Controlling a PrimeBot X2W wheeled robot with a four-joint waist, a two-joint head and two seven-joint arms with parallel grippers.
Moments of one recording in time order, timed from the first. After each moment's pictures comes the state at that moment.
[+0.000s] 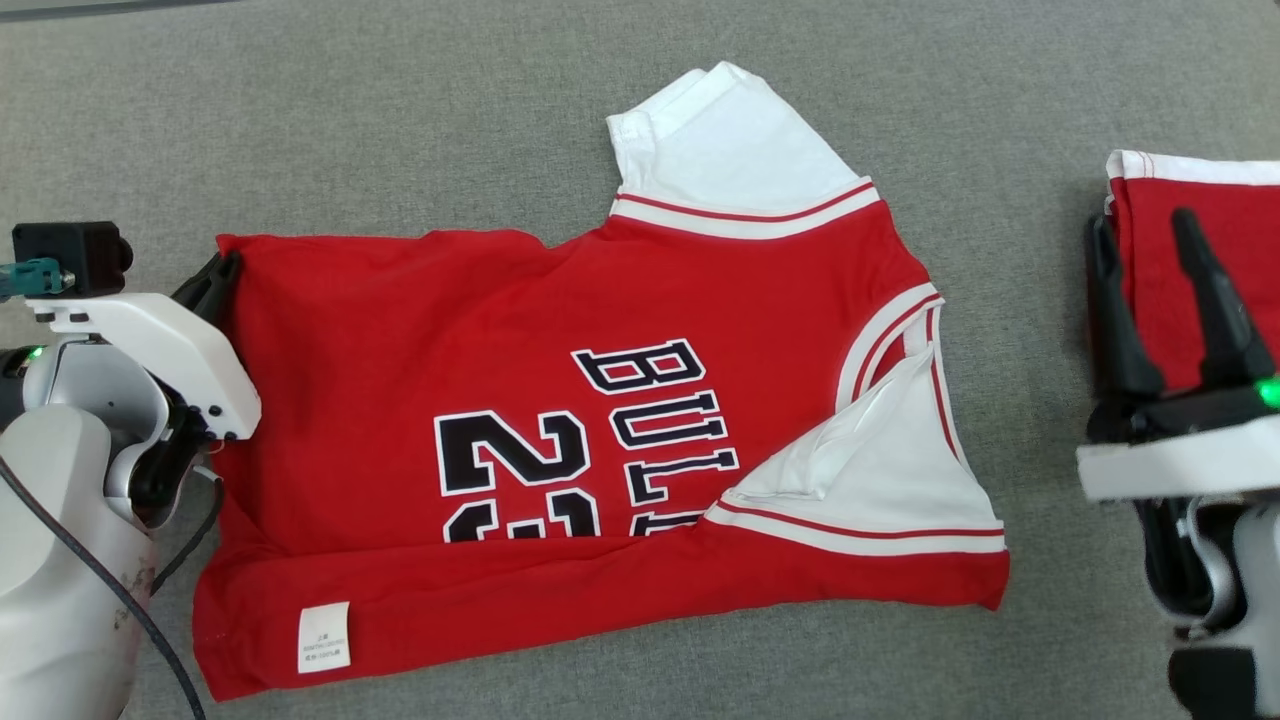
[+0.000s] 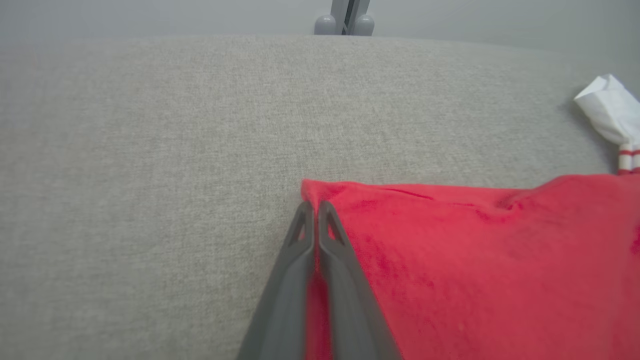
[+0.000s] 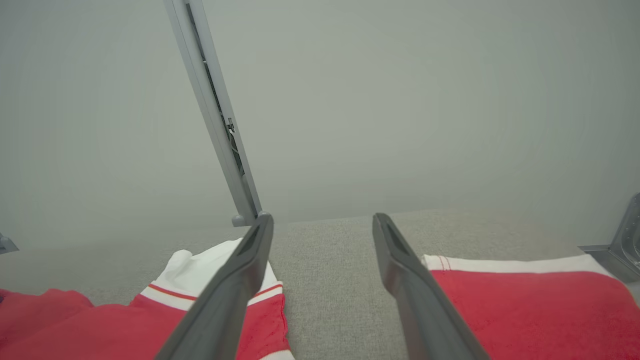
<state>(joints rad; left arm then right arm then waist) -0.65 0.38 -0.27 0.62 -0.61 -0.08 0.18 -0.31 -0.16 0.04 0.06 0.39 0.13 -0.21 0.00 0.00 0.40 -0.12</state>
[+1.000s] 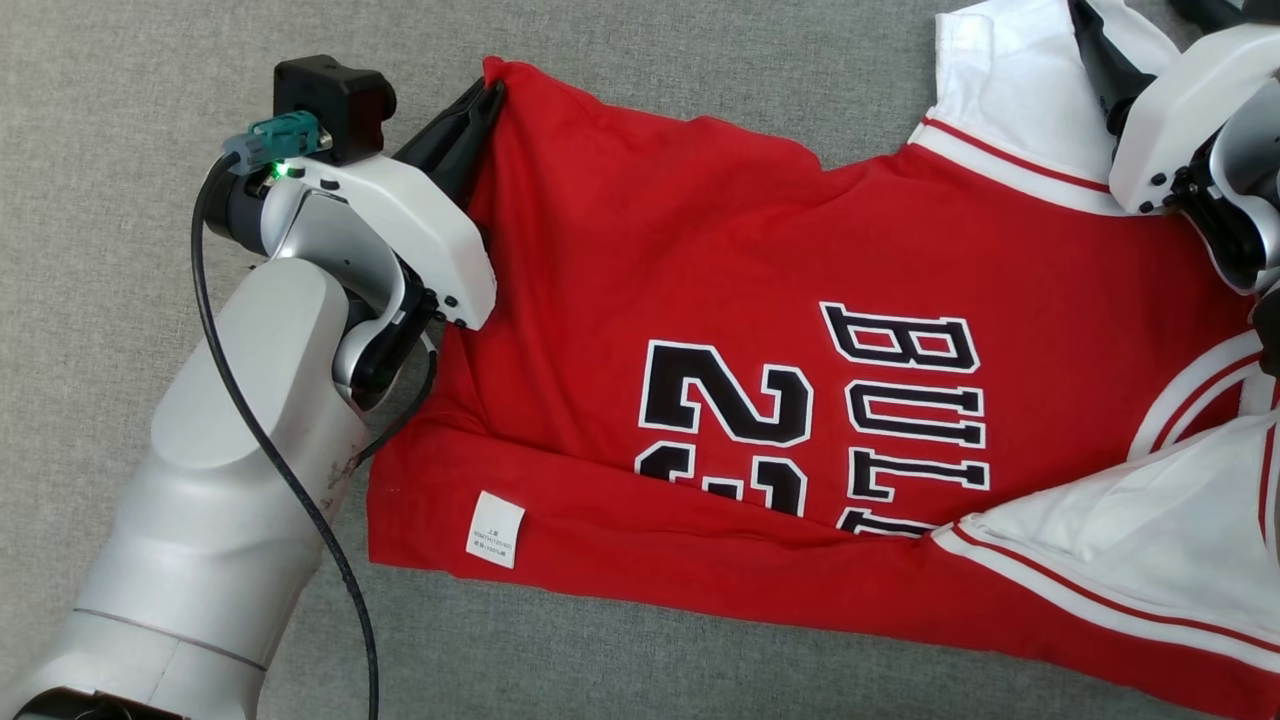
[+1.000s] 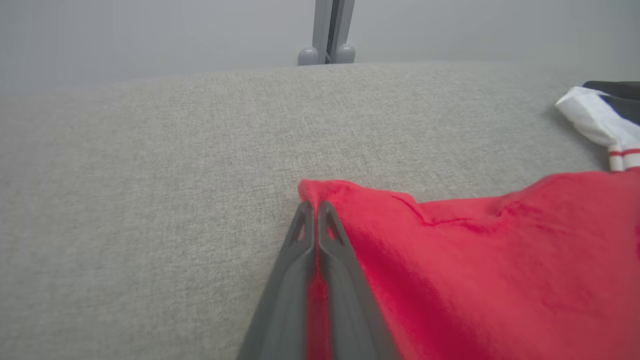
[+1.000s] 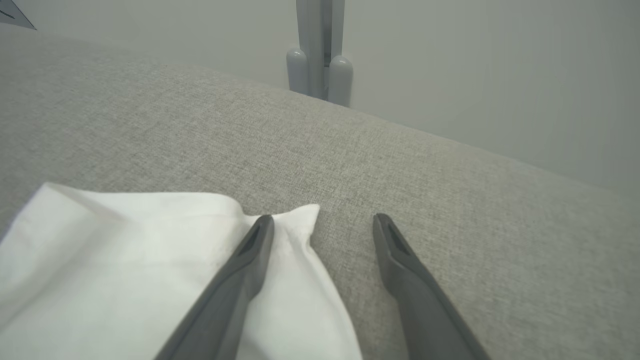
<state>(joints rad) -0.89 0.16 -0.48 0.62 -0.54 -0.12 0.04 -1.12 -0.38 0.57 0.85 0.52 0.13 0.05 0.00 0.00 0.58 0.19</state>
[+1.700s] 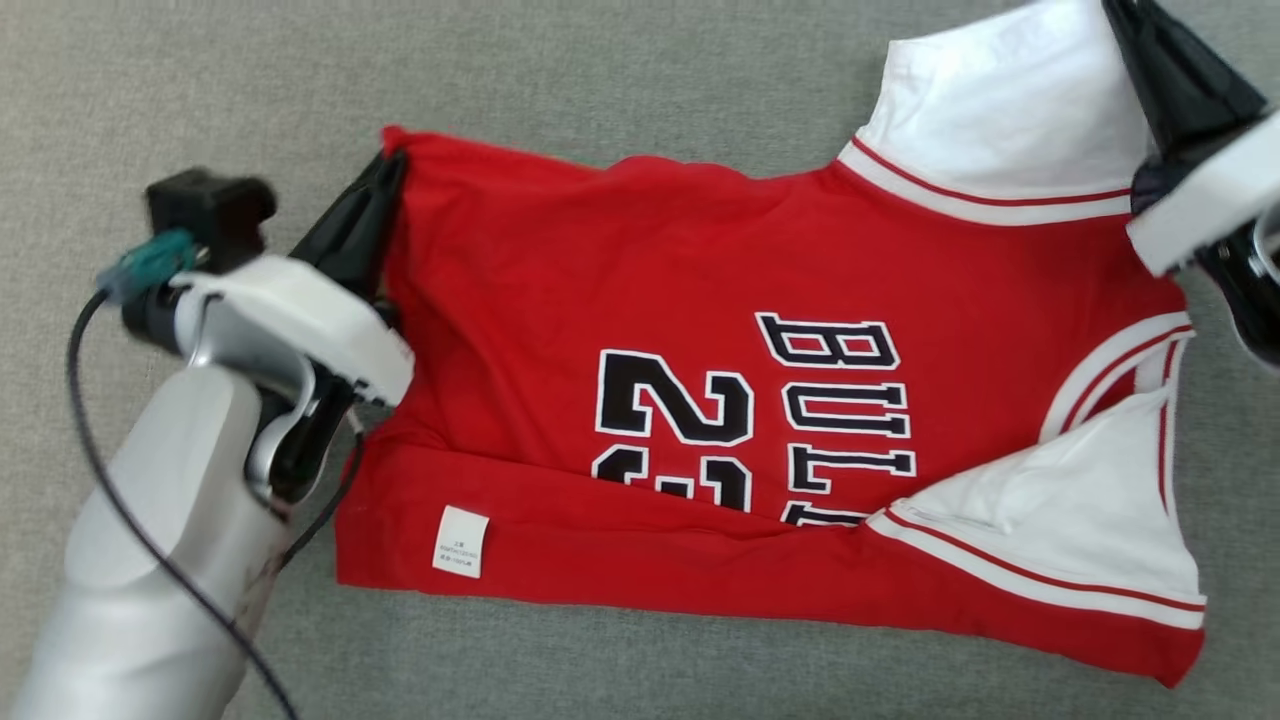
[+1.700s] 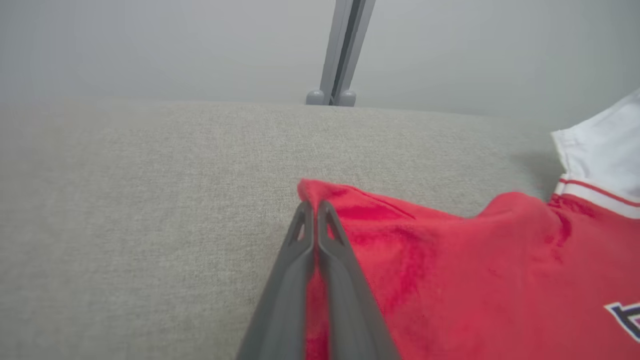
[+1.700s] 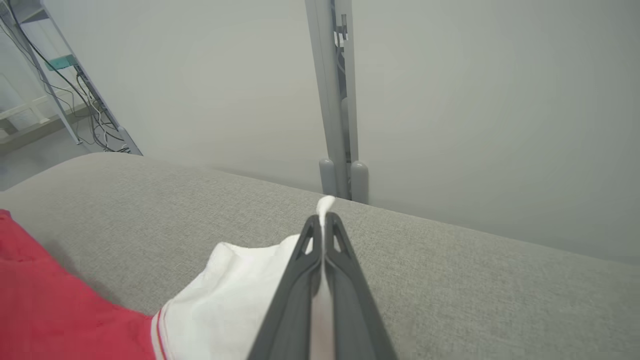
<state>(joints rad) -0.71 0.26 -0.41 0.47 -0.63 -0.08 -0.02 -1.01 -0.55 0.72 0.55 0.85 0.13 -0.17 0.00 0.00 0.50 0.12</state>
